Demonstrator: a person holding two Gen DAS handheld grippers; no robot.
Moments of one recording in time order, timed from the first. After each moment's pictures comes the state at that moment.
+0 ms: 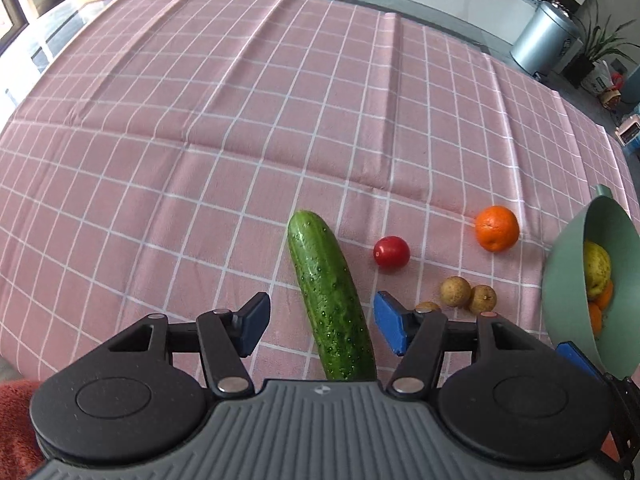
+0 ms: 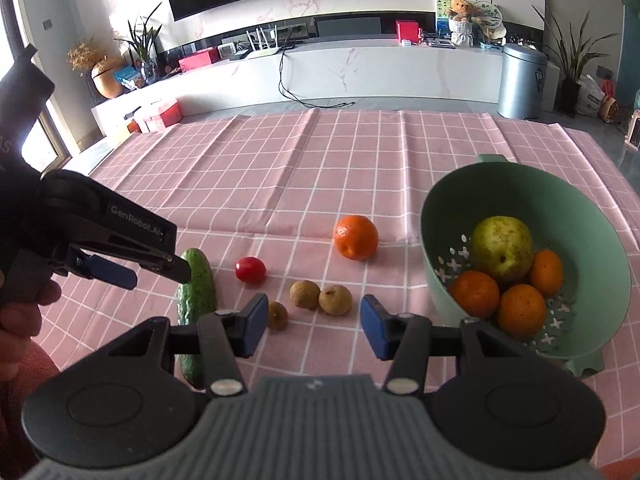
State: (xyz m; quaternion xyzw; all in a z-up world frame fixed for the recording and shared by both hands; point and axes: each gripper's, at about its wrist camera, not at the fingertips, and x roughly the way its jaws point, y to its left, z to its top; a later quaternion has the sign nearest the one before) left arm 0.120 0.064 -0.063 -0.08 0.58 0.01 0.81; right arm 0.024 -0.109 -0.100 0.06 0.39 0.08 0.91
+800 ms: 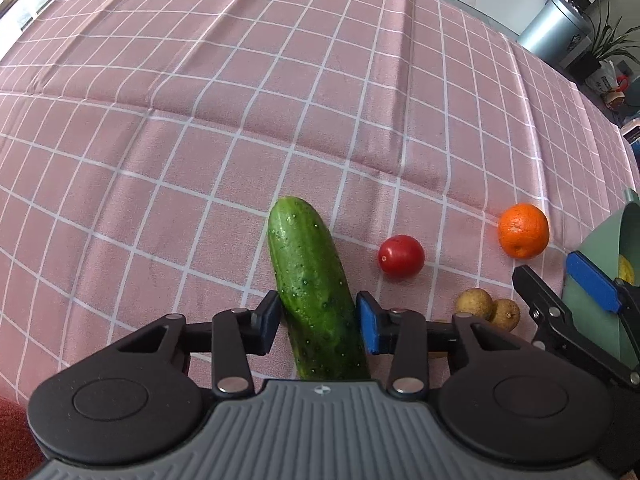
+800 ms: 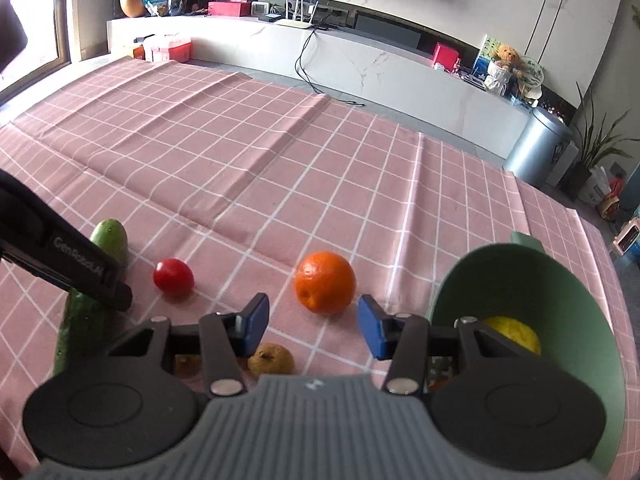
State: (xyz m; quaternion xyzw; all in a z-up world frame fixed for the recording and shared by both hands) left arm 0.145 0.063 -0.103 -0.10 0.61 0.00 0.79; right arm 0.101 -0.089 -0.136 -0.13 0.39 0.08 0.91
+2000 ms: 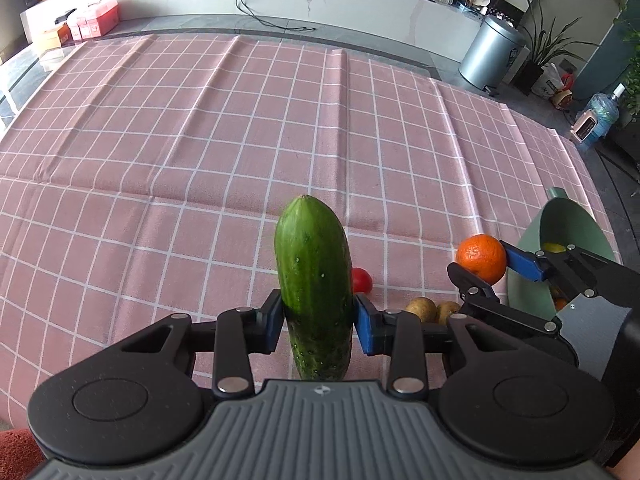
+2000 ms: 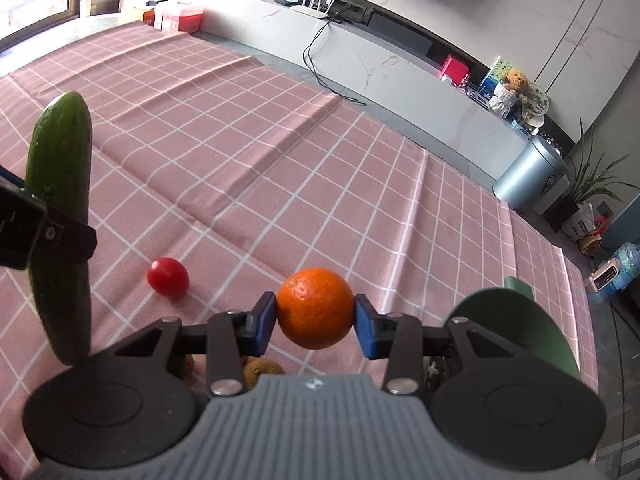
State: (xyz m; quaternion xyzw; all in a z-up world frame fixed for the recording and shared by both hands) left arm 0.116 0.058 -0.040 -0.06 0.52 -0.06 0.85; right arm 0.102 -0.066 -0.121 -0.19 0.40 0.08 0.89
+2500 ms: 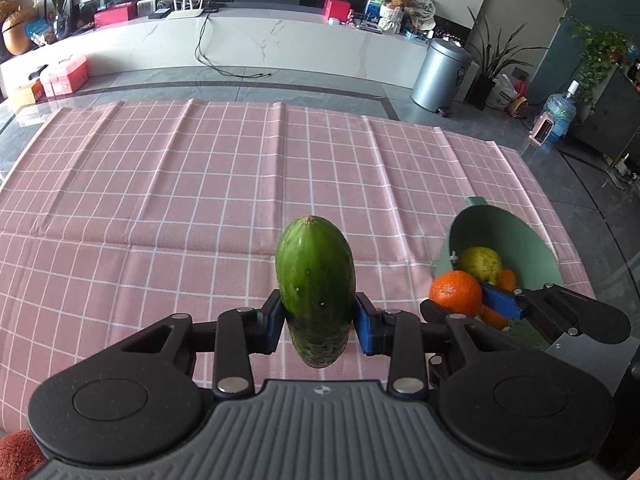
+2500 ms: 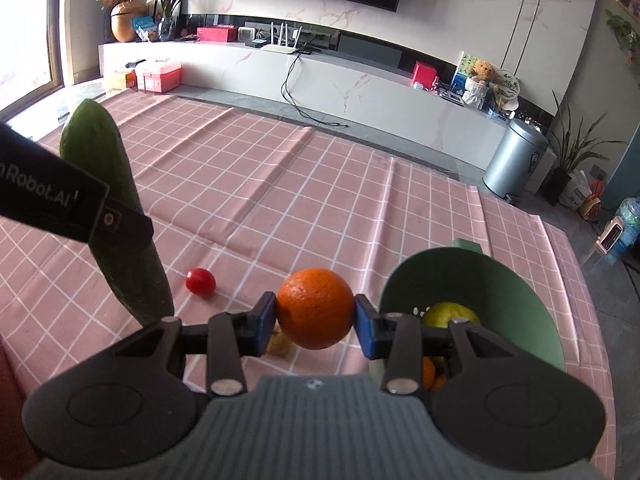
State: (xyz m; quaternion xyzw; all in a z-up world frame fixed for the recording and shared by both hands) left arm 0.078 0.021 0.017 -0.03 0.46 -0.12 0.88; right arm 0.035 -0.100 -0.074 -0.10 0.36 0.06 0.92
